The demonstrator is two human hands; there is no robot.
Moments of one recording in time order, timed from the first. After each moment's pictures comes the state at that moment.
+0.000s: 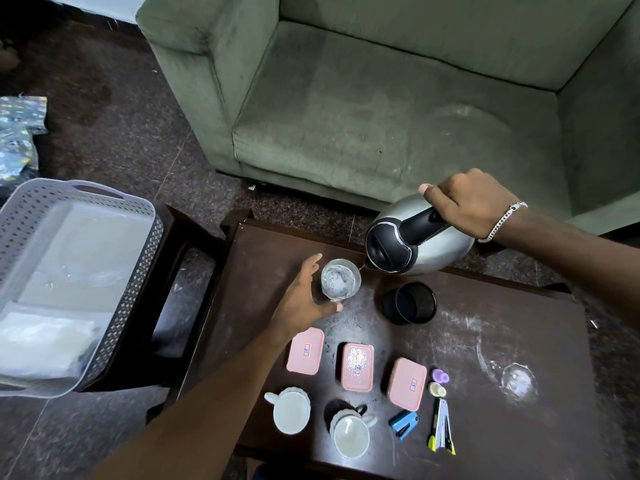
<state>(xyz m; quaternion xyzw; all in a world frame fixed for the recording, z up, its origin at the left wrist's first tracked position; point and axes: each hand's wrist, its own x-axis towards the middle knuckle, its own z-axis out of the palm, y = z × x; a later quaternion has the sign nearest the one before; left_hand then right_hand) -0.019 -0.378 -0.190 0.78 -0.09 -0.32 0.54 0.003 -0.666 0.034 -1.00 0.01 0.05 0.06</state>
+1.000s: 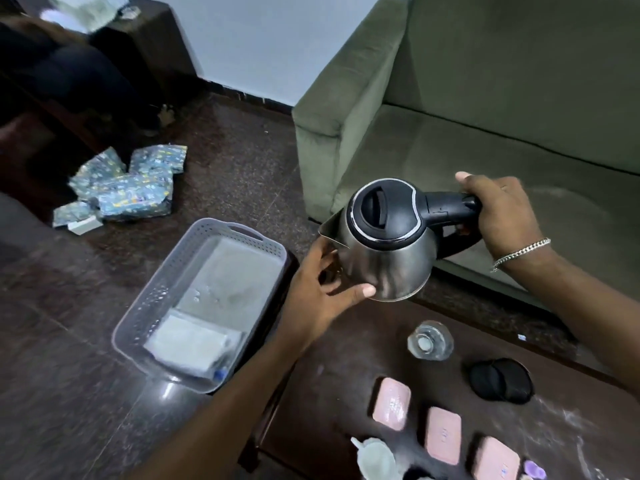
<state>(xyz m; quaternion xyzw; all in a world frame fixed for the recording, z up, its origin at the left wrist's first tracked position) 0.041 -0.240 0.021 0.72 -0.05 -0.12 0.69 0.084 -0.493 0.119 -0.80 0.14 -0.12 0.57</state>
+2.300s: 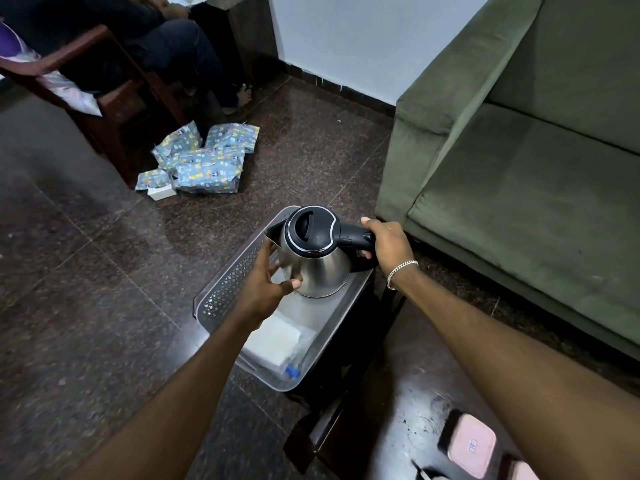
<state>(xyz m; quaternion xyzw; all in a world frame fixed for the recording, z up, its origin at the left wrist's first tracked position) 0.095 0.000 -0.062 0.74 0.10 -0.09 0.65 0.179 -0.229 -0.043 -0.74 0.14 0.07 0.65</state>
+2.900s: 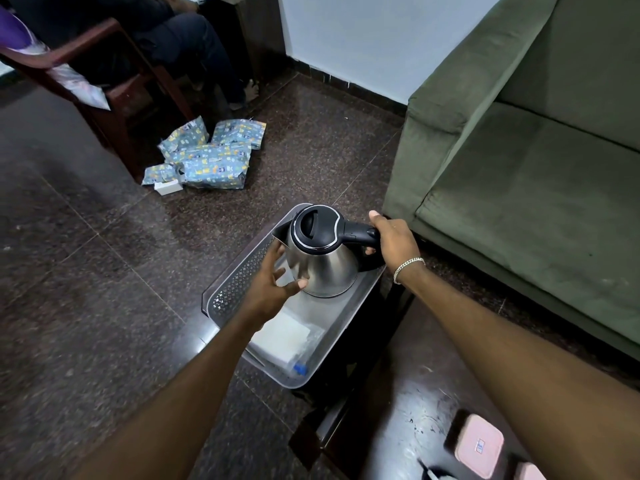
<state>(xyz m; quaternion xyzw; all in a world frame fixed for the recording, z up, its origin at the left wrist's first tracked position) 0.090 0.020 -0.079 0.76 0.12 -0.13 0.62 0.182 -0.223 -0.040 -0.79 0.14 0.08 0.59</state>
